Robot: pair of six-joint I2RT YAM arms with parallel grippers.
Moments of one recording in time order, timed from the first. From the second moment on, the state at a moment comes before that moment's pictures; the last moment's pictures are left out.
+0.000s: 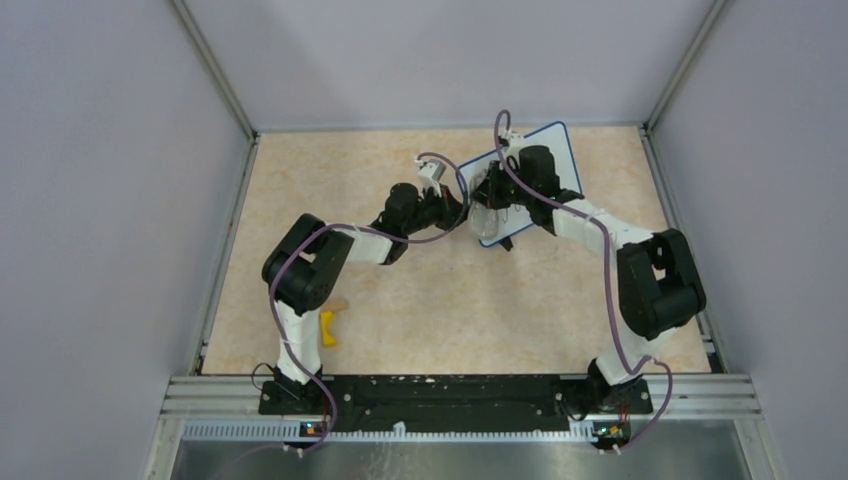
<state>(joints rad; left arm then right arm) -0.57 1.99 1.02 0.81 0.43 -0.52 0.40 1.69 1.13 0.08 -0.32 0.32</state>
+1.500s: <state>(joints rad) -0.57 1.99 1.04 0.79 0.44 -0.52 0.18 1.75 1.09 0.40 -0.42 0.65</state>
